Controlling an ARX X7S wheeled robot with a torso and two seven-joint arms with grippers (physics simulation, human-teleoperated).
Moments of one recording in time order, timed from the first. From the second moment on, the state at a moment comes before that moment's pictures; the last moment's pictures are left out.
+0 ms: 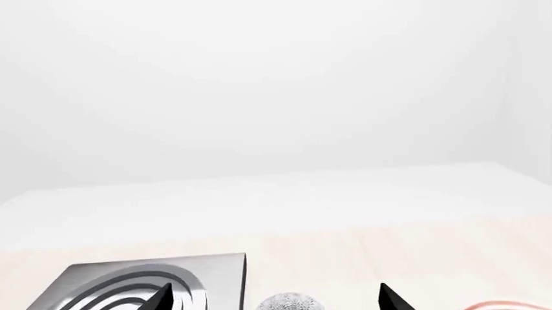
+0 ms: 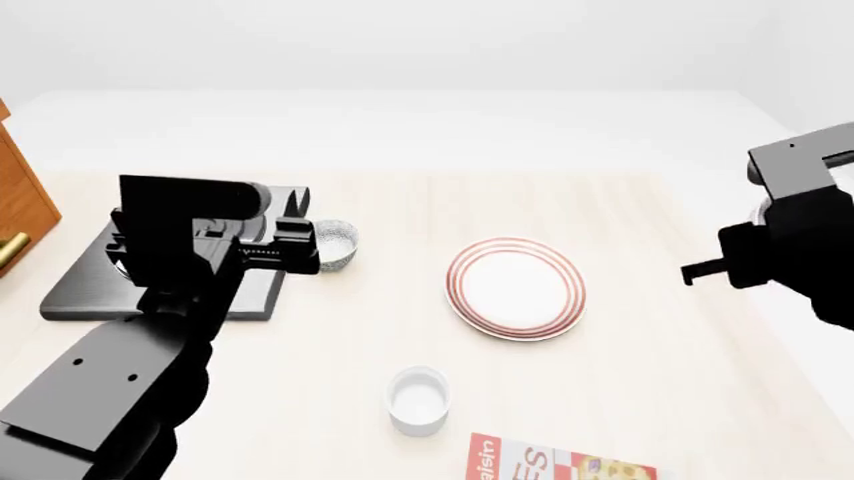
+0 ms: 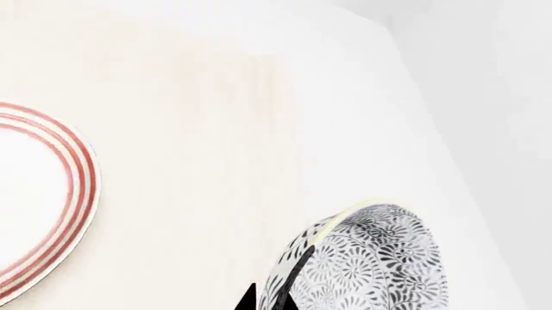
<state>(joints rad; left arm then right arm) -0.58 -0.31 0.06 0.47 -0.43 -0.96 -0.22 1.18 0.85 -0.65 0.17 0.90 1.21 0.30</state>
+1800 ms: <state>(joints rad) -0.55 -0.32 0.10 0.43 -0.45 -0.87 -0.21 1.34 0.00 -1.53 0.96 0.48 0.78 0.13</state>
